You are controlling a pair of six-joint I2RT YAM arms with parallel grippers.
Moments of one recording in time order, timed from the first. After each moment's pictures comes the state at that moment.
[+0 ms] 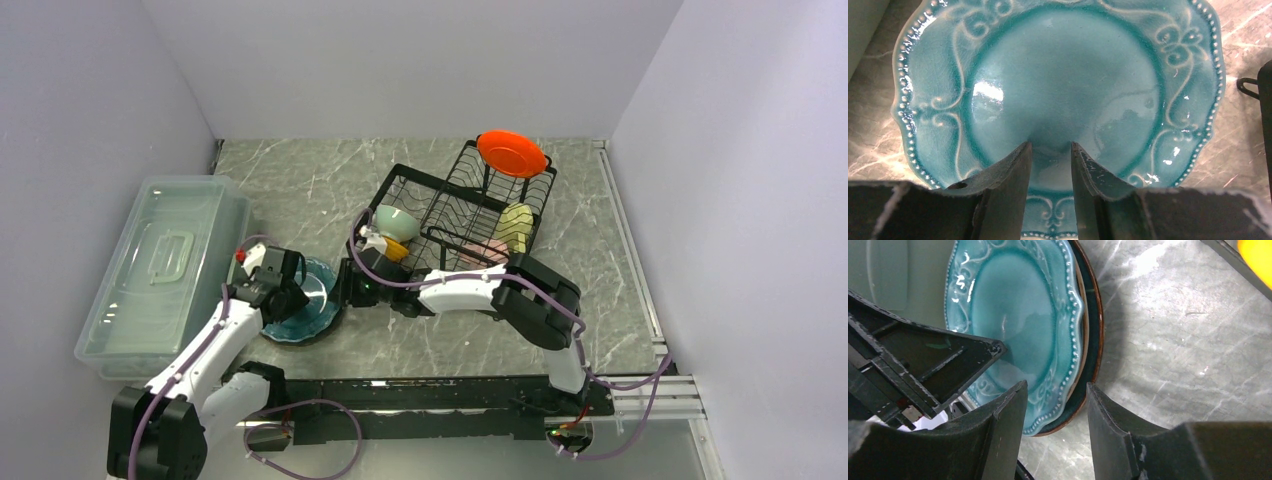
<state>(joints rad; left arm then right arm) -0.25 0.96 0.54 -0.69 -0.31 -0.88 1.11 1.97 1.19 0.19 0.07 0.97</state>
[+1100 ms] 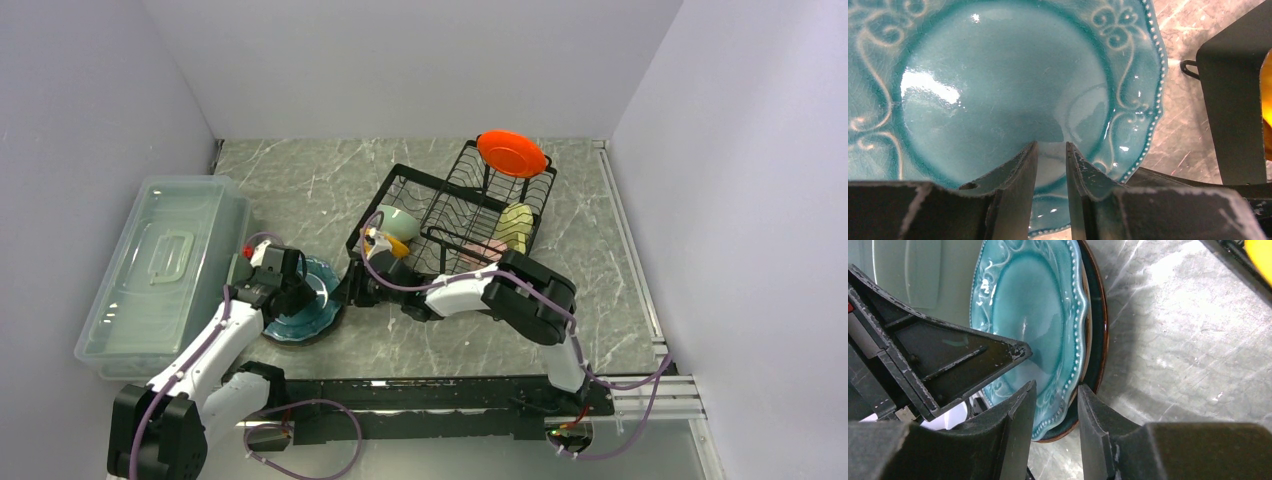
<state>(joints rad) -0.25 0.96 0.52 -0.56 -0.18 -0.88 1.07 2.01 1.08 0.48 -0.04 1.00</state>
